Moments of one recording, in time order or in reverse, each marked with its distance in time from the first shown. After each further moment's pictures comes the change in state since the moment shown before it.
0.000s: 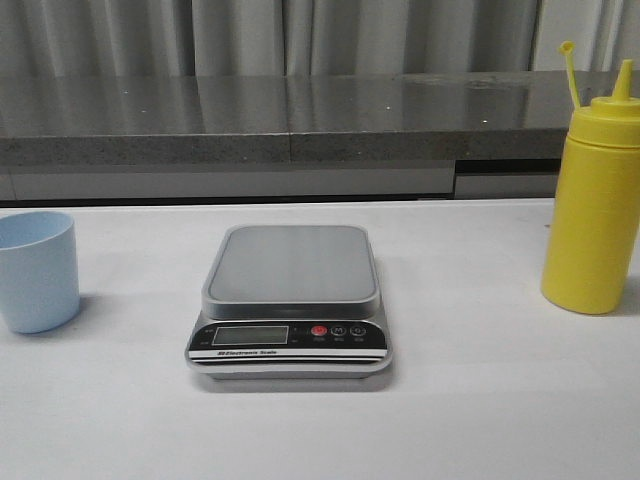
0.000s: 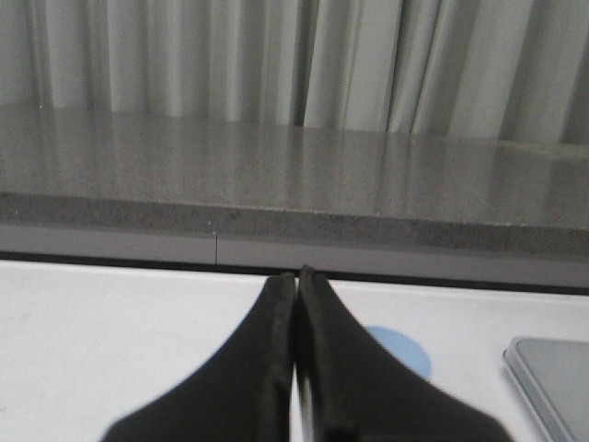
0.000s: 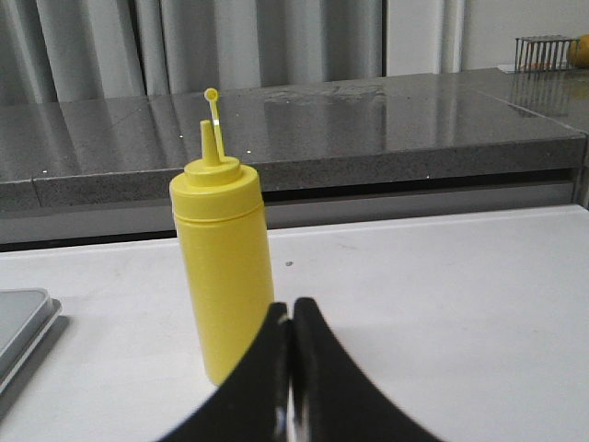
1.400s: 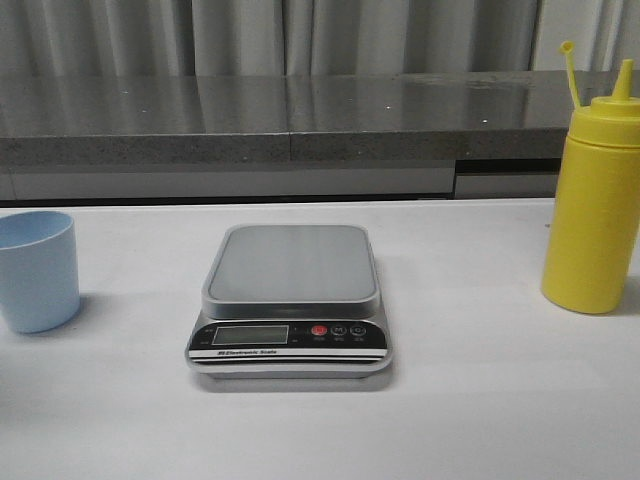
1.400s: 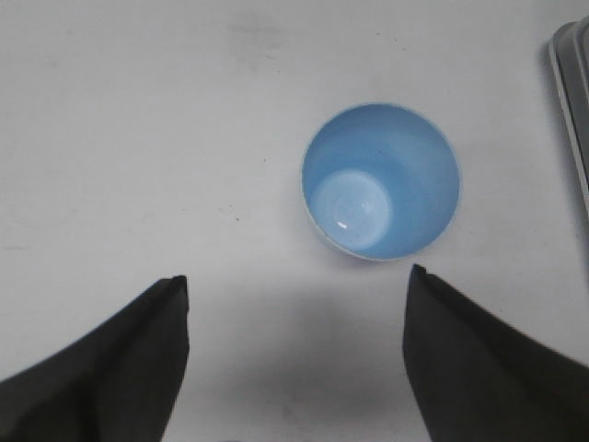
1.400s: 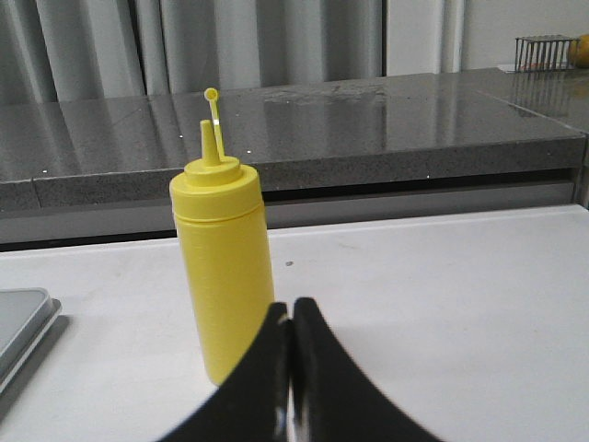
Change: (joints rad) left arm 0.000 1.291 -0.810 -0.007 0.570 0.131; right arm 0.000 0.000 0.000 0.000 0.000 0.000
